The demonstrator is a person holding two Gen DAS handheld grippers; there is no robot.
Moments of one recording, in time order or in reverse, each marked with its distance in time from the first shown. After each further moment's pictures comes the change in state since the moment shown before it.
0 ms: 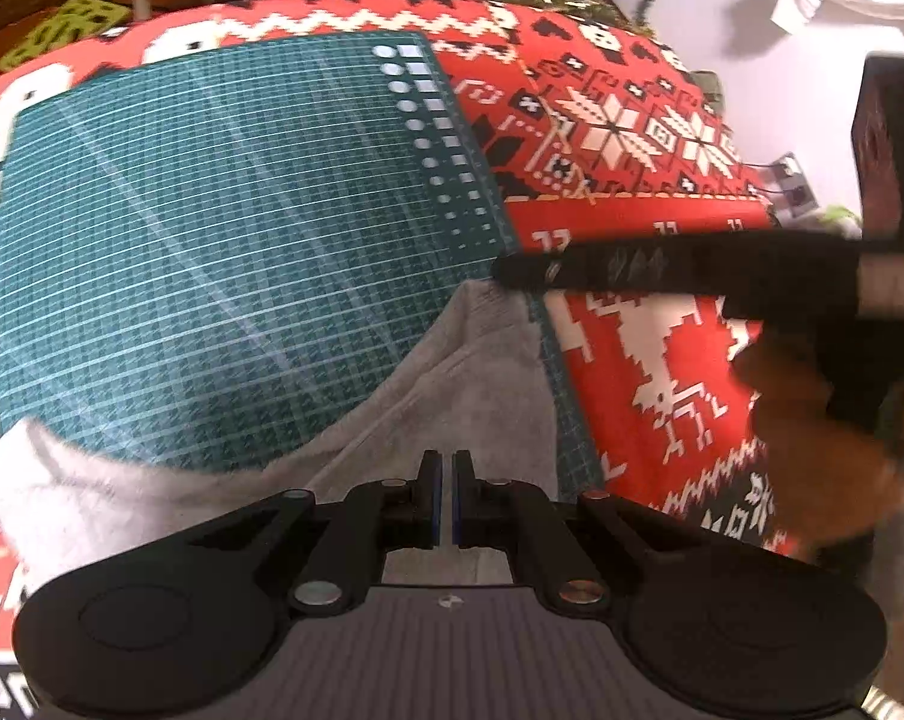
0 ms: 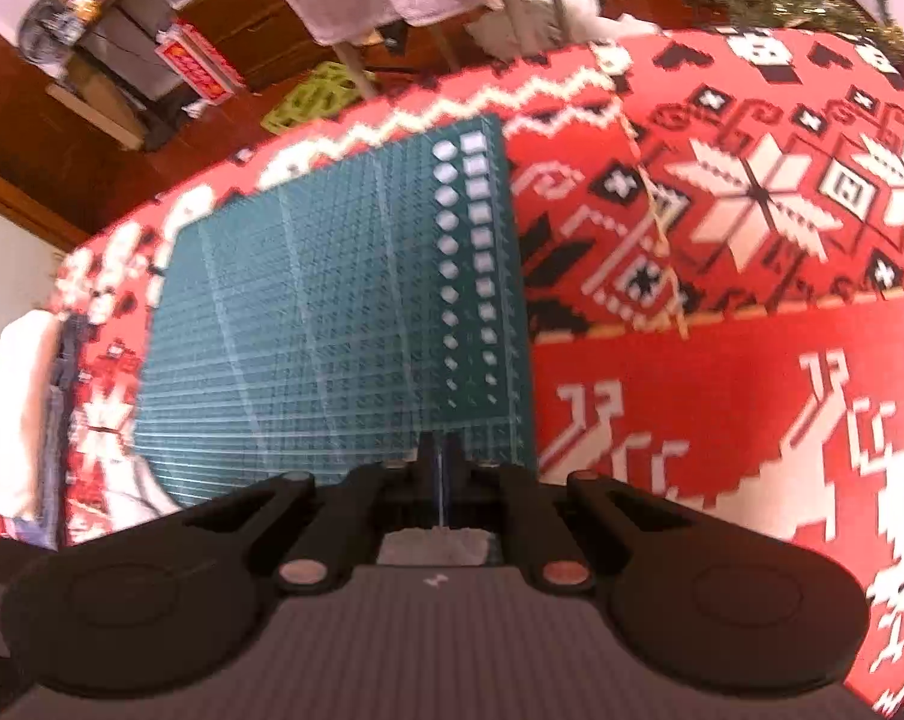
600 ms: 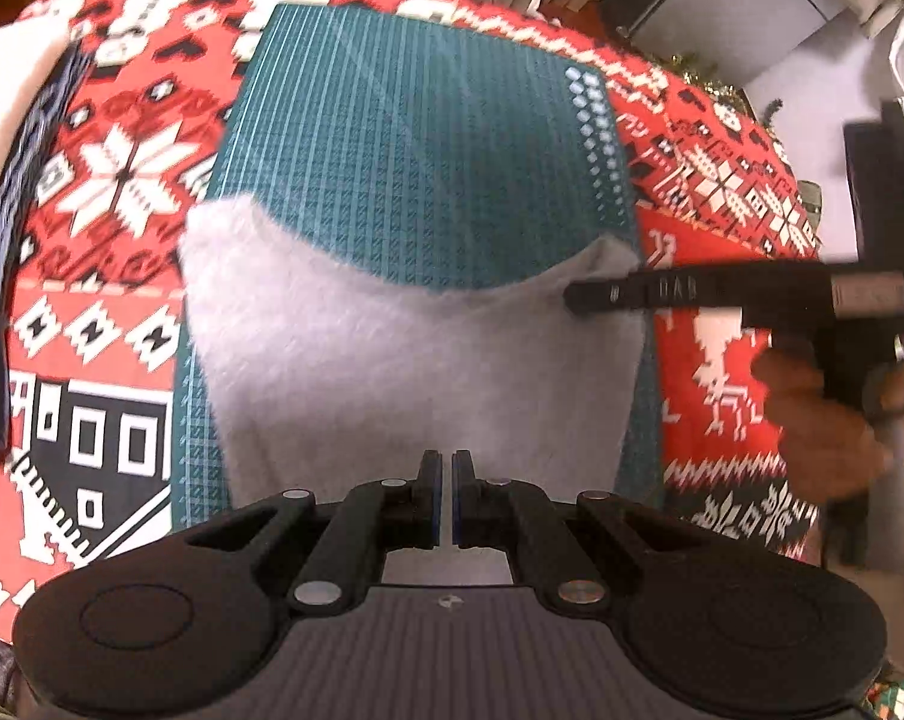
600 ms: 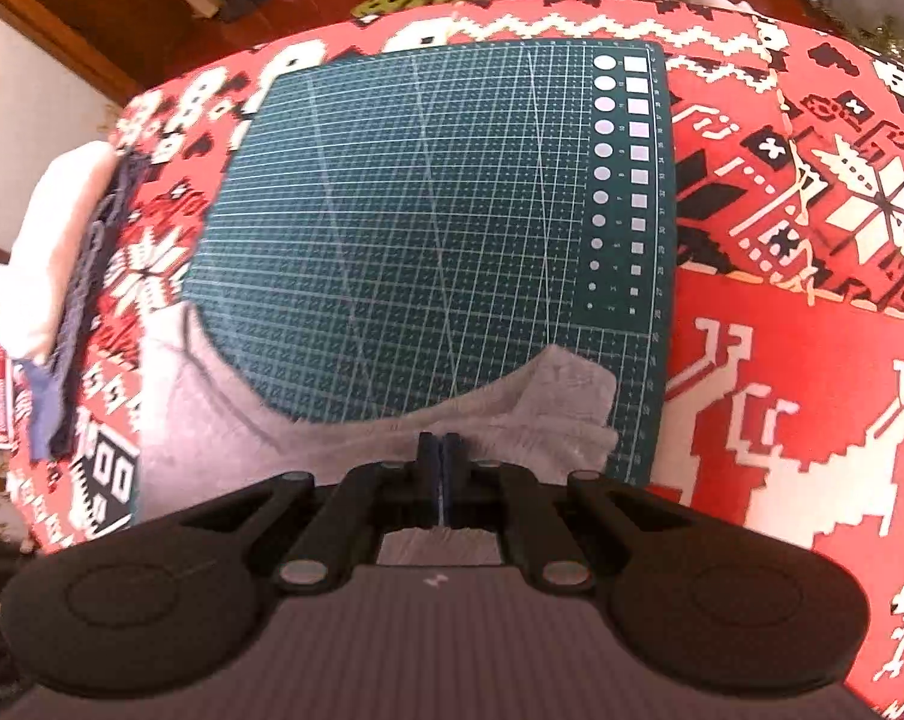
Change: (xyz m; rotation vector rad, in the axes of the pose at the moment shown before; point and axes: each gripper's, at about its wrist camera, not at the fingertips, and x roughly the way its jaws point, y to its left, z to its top) left arm -0.054 0.043 -0.081 -0.292 -0.056 0.080; right arm 0.020 0.053 -0.037 -0.225 0.169 0.011
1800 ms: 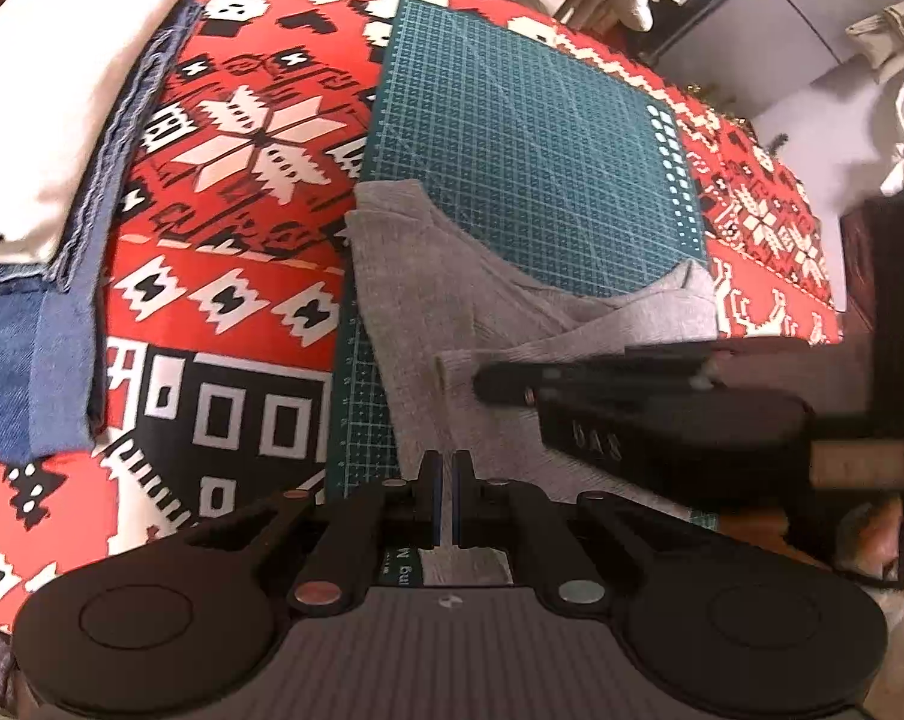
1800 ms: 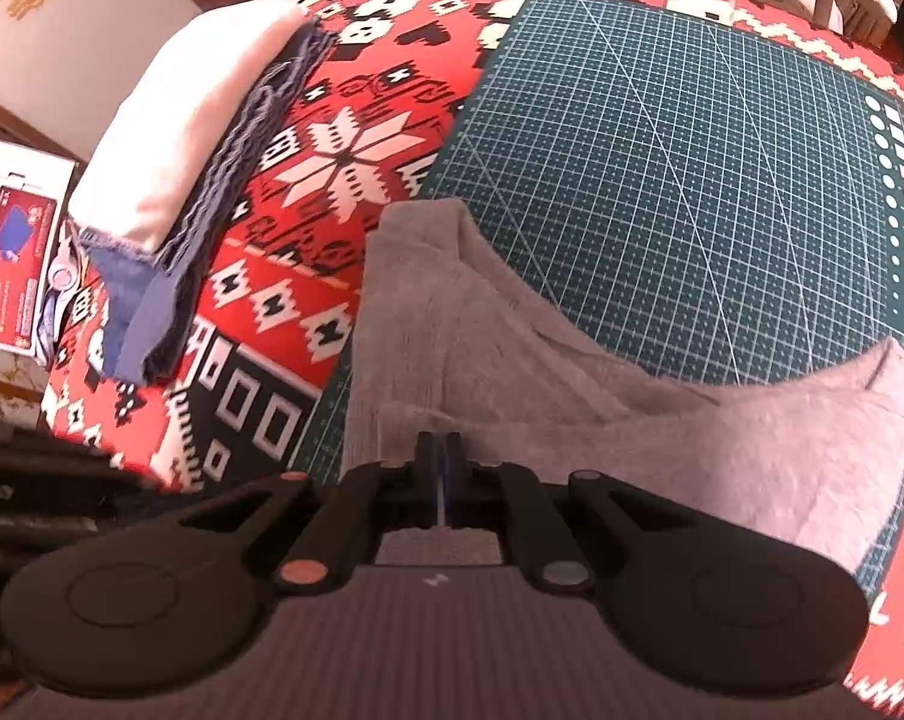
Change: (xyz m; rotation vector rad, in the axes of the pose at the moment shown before) left arm -0.022 0.085 -0.015 -0.076 -0.037 -0.043; right arm 0.036 0.154 -0.034 -0.181 0.054 0.060
